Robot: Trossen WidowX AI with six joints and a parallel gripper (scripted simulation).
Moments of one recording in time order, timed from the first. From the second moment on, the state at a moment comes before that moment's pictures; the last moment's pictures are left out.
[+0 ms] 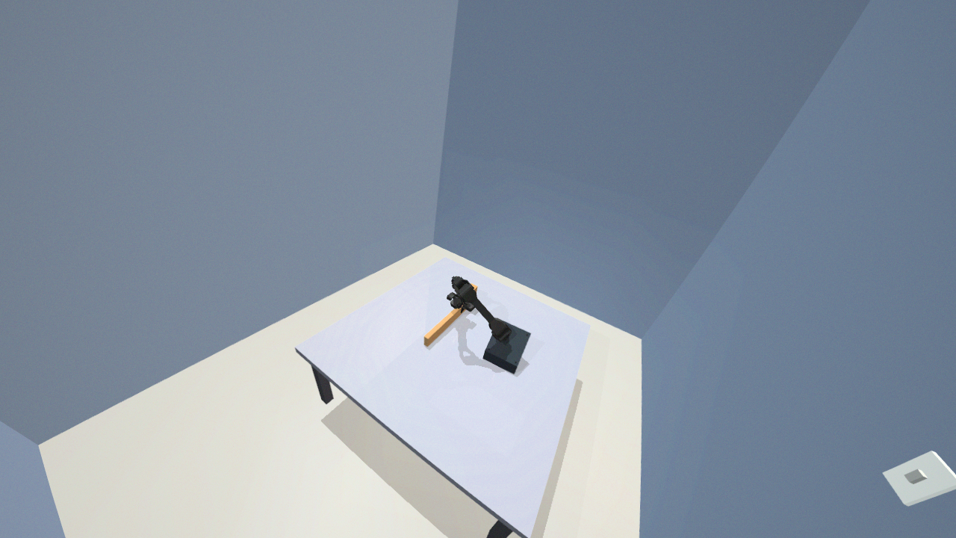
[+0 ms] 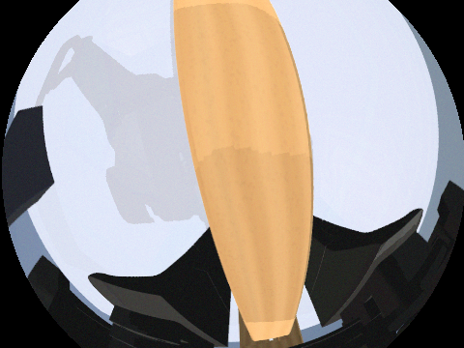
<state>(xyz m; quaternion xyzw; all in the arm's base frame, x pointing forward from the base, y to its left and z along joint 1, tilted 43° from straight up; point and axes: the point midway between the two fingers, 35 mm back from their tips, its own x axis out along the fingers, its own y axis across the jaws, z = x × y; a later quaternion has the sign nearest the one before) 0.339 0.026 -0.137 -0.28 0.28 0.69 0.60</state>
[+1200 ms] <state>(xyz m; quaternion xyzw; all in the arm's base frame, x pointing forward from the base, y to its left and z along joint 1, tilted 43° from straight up) 0.339 0.023 -0.139 -0.28 0.28 0.69 0.60</state>
